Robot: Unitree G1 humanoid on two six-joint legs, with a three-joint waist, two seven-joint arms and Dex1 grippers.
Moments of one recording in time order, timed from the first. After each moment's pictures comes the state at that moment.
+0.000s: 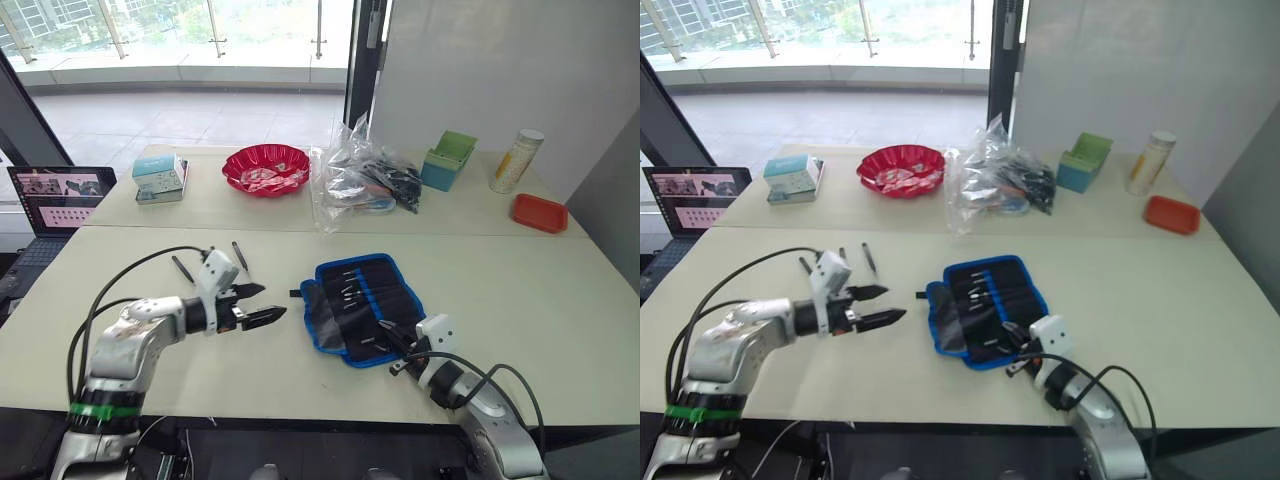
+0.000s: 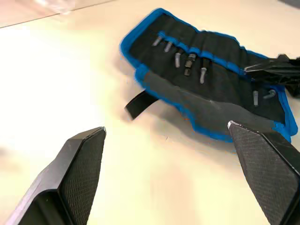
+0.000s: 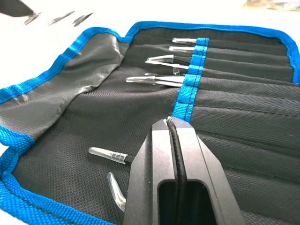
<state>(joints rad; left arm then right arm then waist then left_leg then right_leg) -0.22 0.56 0.25 -0.12 -0.39 0.66 -0.93 0.03 -0.29 0.05 -0.14 0.25 0.10 0.53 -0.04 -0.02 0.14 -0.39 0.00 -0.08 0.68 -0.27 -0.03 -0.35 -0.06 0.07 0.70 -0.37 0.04</state>
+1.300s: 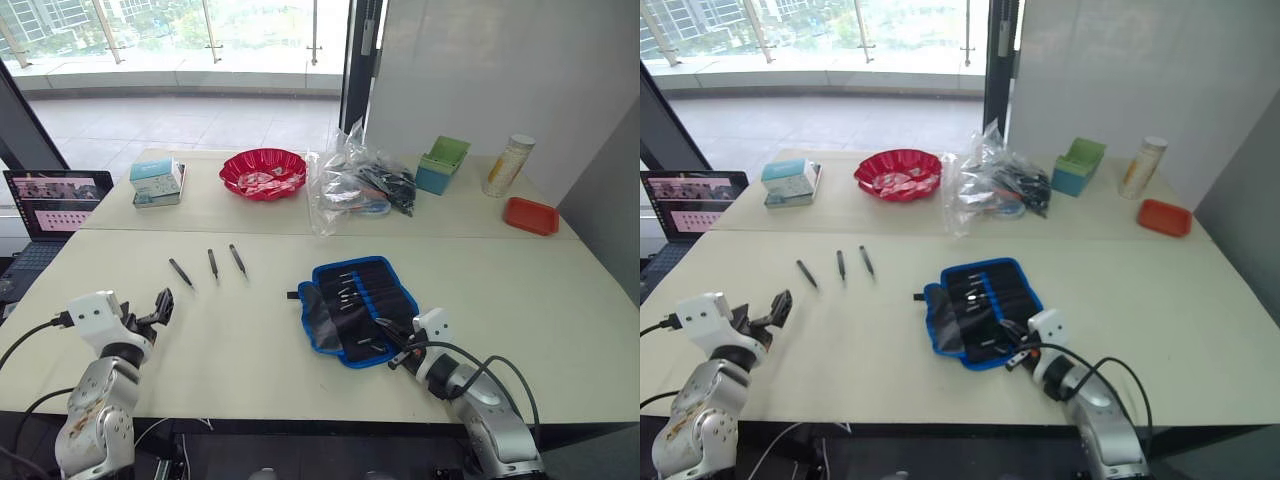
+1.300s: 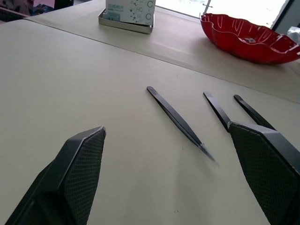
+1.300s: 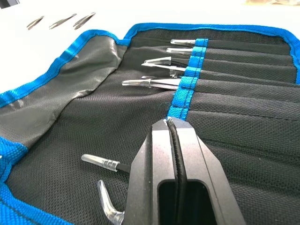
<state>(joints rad) -0.16 0.22 0.55 -0.17 -0.47 0.50 -0.06 -0.05 -0.26 0.04 -0.07 0.25 0.14 0.58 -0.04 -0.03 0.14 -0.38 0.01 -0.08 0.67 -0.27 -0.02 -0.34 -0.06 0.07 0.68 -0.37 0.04</state>
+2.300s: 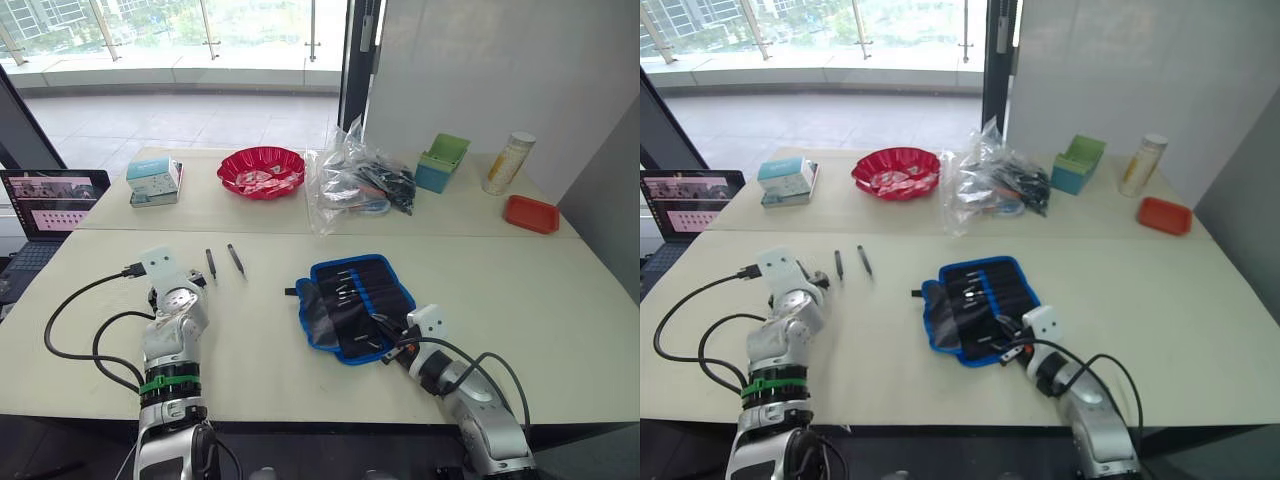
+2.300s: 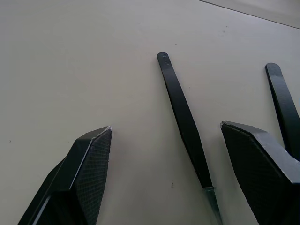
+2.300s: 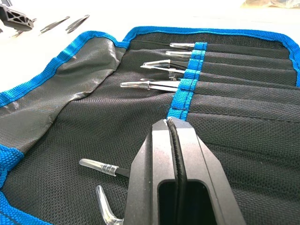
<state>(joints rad) -0.59 0.17 0.39 0.24 -0.17 0.64 0.41 -0.06 -0.24 0.06 -0.07 0.24 0.14 0.54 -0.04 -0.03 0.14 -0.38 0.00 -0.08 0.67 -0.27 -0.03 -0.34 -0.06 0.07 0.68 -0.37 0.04</state>
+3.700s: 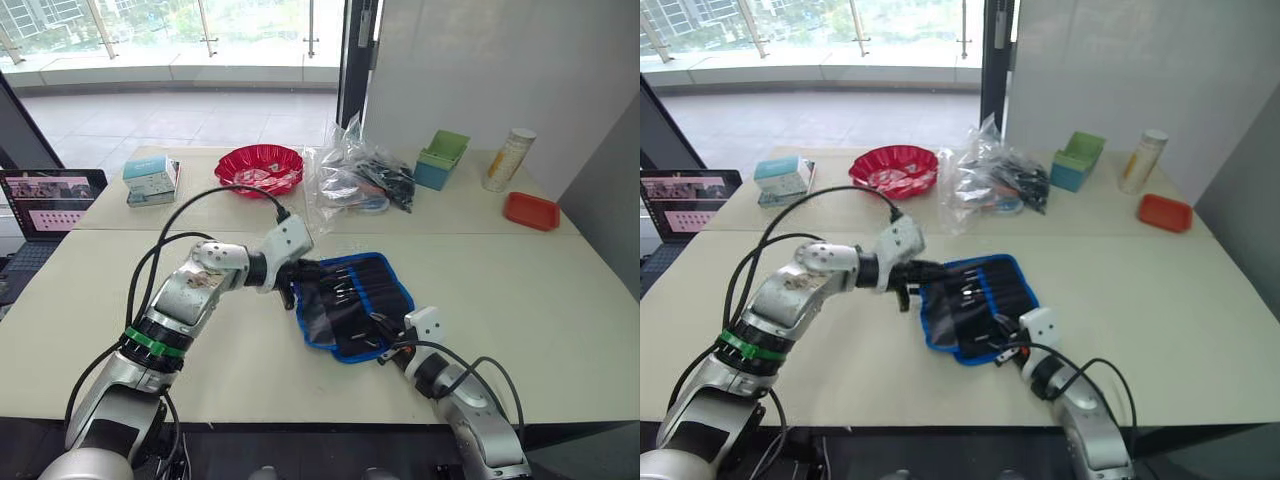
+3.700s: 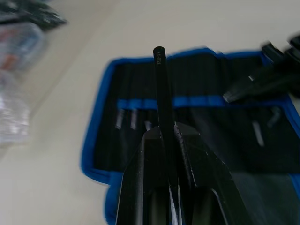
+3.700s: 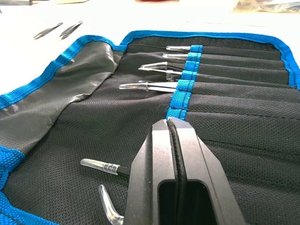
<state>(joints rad) -0.76 0.60 -0.38 0.03 -0.22 0.55 -1.01 -0.02 -0.21 0.07 -0.12 0.21 0.13 0.47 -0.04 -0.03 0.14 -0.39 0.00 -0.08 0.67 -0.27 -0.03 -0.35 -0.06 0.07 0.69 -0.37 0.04</state>
